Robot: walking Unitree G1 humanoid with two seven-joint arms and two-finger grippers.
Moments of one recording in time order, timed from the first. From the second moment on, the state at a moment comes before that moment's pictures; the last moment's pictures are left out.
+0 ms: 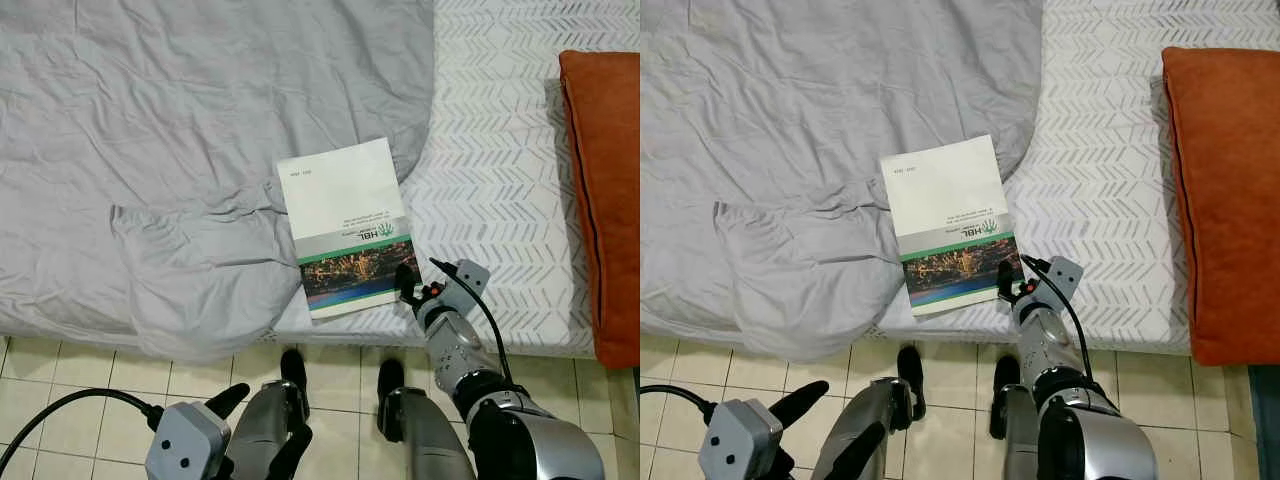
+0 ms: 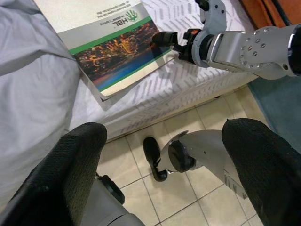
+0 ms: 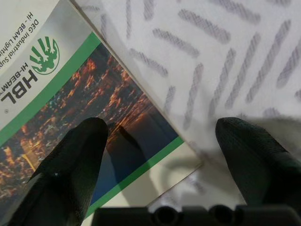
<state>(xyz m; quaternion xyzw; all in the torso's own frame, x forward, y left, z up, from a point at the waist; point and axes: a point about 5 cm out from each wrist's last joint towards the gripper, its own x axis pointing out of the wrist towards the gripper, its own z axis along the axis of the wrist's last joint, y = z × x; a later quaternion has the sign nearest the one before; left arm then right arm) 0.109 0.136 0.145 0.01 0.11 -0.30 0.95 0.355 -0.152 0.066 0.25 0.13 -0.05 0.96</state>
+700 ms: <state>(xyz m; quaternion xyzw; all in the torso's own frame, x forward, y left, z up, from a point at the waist) 0.106 0.131 0.142 0.00 0.12 -0.29 0.95 0.351 -0.104 0.062 0.28 0.16 0.10 0.94</state>
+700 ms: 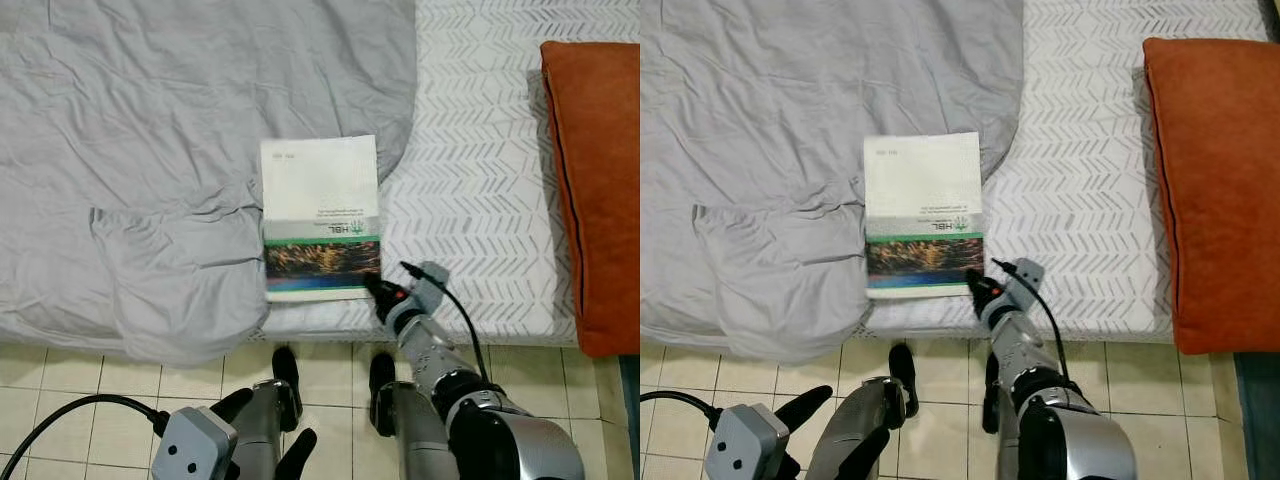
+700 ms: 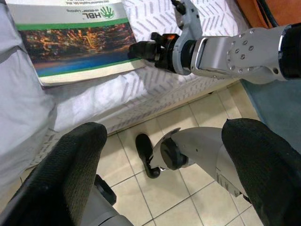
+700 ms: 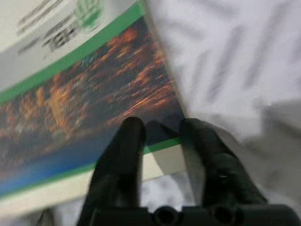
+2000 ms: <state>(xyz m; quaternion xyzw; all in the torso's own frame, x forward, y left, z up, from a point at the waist) 0.119 0.140 0.126 0.06 0.11 -0.25 0.96 0.344 -0.104 0.054 0.21 0.17 0.10 0.96</state>
